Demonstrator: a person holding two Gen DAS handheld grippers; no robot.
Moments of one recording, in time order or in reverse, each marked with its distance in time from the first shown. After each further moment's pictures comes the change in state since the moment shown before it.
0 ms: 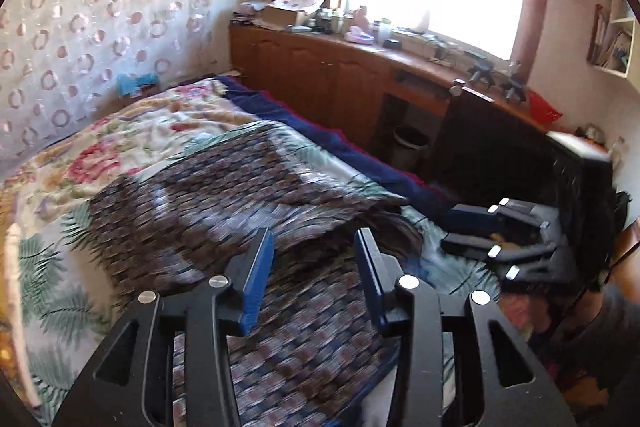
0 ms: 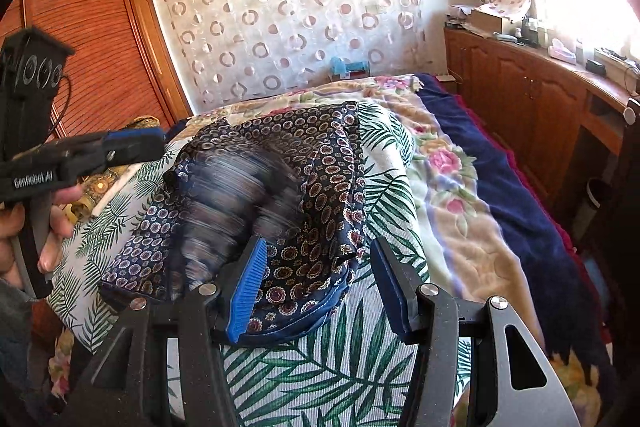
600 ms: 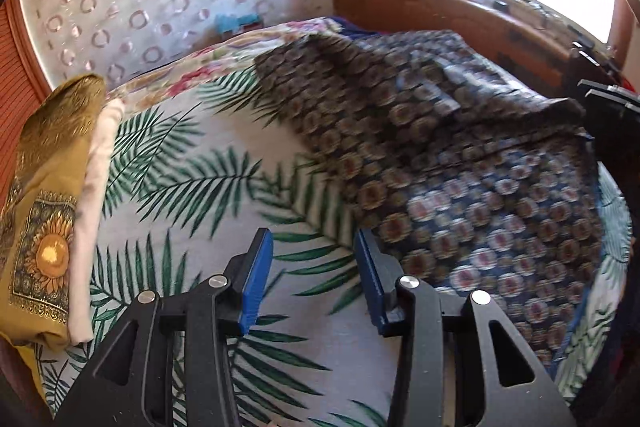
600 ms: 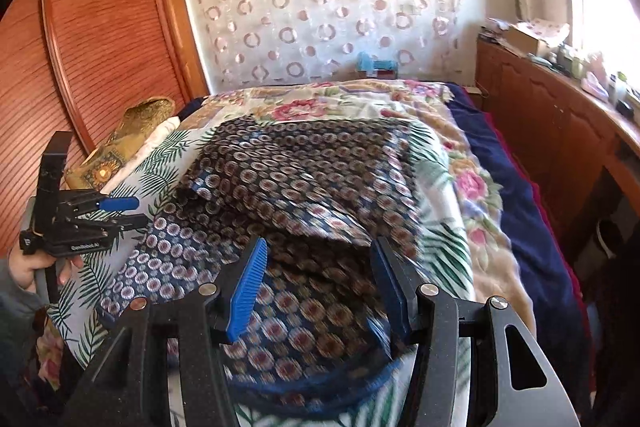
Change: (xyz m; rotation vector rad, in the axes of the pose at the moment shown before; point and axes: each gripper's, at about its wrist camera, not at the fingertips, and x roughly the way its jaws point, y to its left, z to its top) left arm 0.008 0.115 -0.102 -0.118 0.169 0.328; right arm 0.050 0.060 0.055 -0.164 0.048 0.039
